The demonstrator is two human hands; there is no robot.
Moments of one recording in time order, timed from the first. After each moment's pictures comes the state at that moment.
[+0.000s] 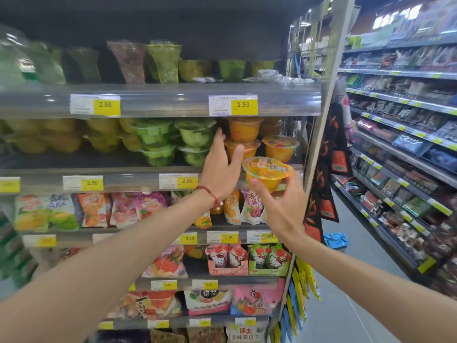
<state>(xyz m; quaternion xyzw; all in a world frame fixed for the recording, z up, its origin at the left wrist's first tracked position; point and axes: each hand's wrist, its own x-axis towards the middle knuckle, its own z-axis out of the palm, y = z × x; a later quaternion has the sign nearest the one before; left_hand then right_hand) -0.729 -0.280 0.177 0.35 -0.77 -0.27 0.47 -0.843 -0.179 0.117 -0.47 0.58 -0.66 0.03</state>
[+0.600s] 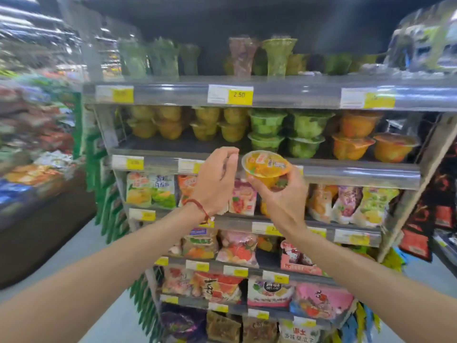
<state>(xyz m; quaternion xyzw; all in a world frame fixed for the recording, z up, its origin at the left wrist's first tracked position) -0.480 -0.314 0.154 0.33 -0.78 -0.17 0.51 -0.630 -0.254 0.115 -0.51 0.56 -0.65 0.06</state>
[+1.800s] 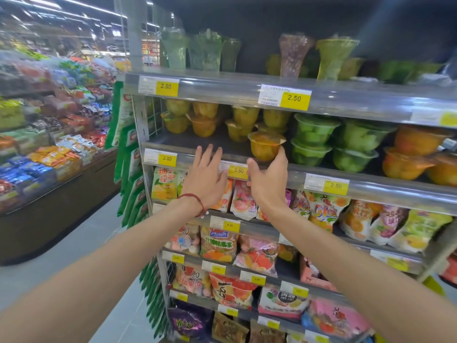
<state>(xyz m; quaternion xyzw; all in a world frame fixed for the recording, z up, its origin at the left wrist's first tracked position) -0.385 -0.391 0.131 0.53 -0.79 -0.04 0.30 -0.530 -0.353 0.136 -0.48 0.62 -0.60 0.15</state>
